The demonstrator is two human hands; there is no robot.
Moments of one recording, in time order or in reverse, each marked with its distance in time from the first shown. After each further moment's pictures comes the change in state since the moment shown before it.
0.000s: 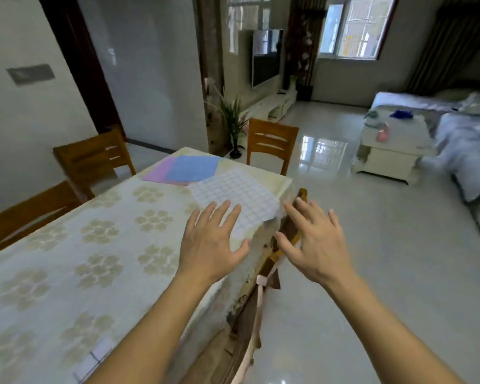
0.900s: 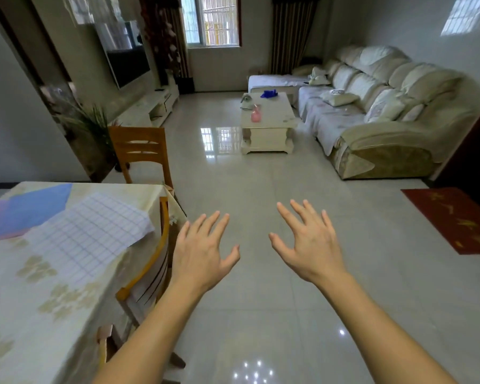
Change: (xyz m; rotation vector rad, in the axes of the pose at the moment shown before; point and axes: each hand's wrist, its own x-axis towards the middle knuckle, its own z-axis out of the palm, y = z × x) left_hand 0.078 0.341 0.097 -0.143 -0.077 0.350; right_hand -0.114 0.318 -0.096 -0.088 0.162 0.424
